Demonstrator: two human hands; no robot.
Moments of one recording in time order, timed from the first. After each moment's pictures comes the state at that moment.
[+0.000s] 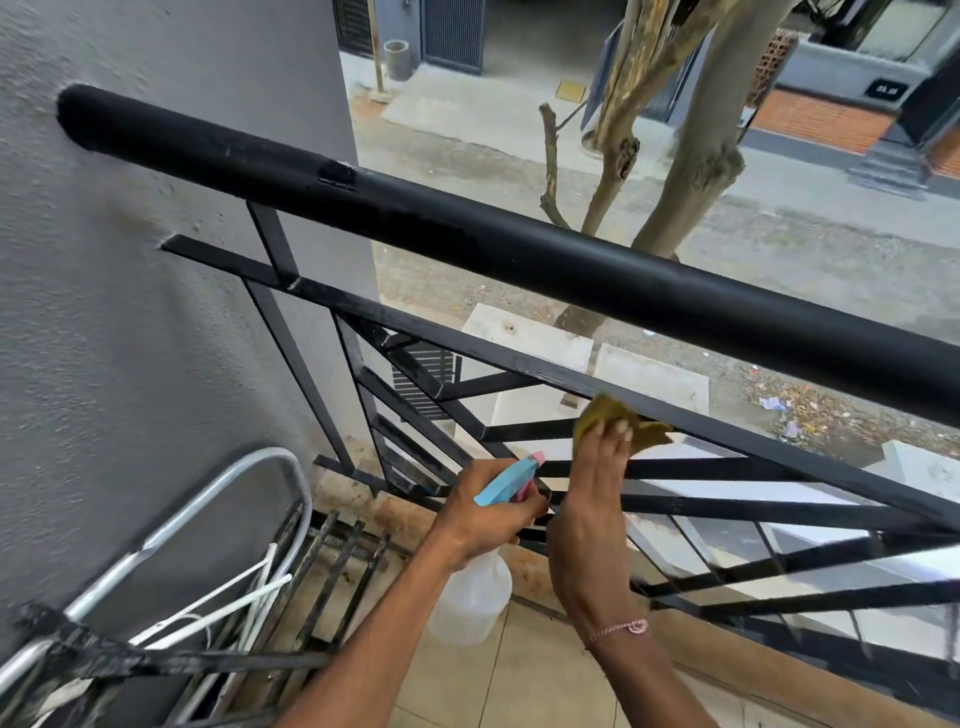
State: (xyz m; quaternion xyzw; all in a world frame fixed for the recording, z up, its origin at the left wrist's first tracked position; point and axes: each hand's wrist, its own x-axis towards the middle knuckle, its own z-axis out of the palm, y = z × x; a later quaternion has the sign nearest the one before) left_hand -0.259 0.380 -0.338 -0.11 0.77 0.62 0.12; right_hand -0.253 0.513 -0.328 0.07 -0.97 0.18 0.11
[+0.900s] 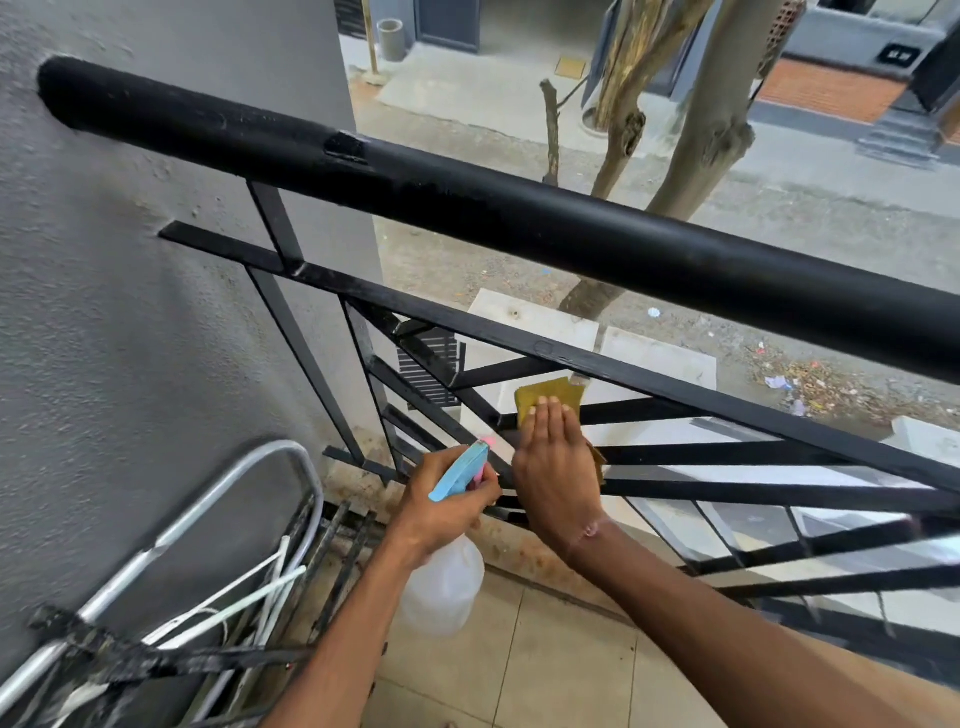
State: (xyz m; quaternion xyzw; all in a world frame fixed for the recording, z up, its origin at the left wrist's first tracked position) left_hand -0.242 0.325 -0.355 -0.17 0.73 0.66 0.09; right_hand -0.305 0.461 -0.340 0.25 -0.94 -0.22 -0.03
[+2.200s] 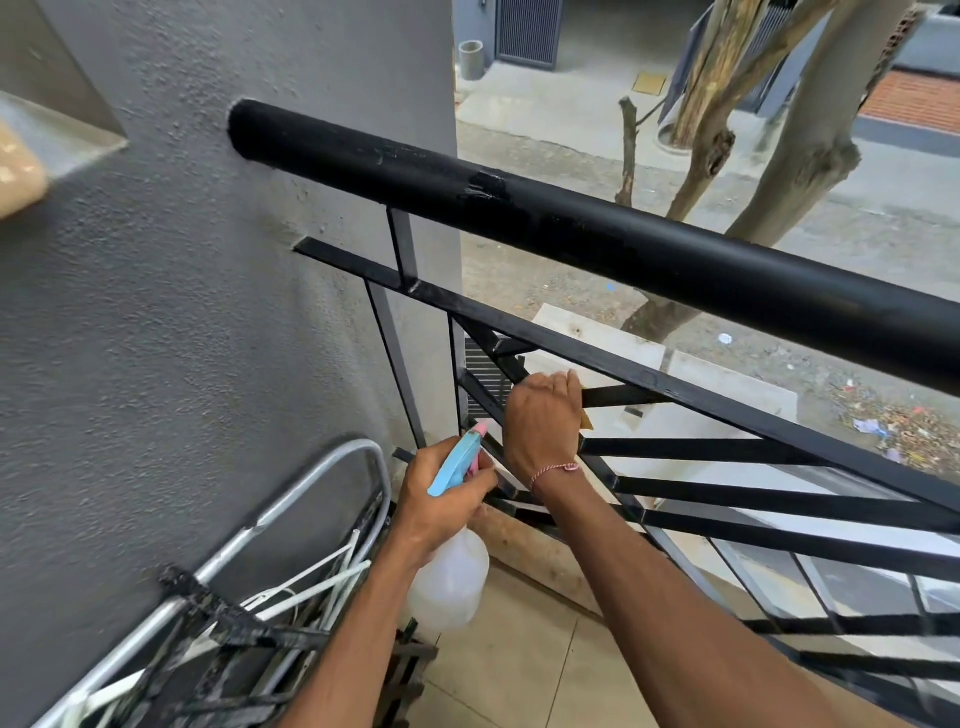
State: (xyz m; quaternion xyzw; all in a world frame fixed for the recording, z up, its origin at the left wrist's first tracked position) left_hand -0.225 0.249 -0.337 -0.24 0.74 0.62 -0.02; right_hand -0.332 0.337 -0.324 0.18 -0.98 -0.01 0.02
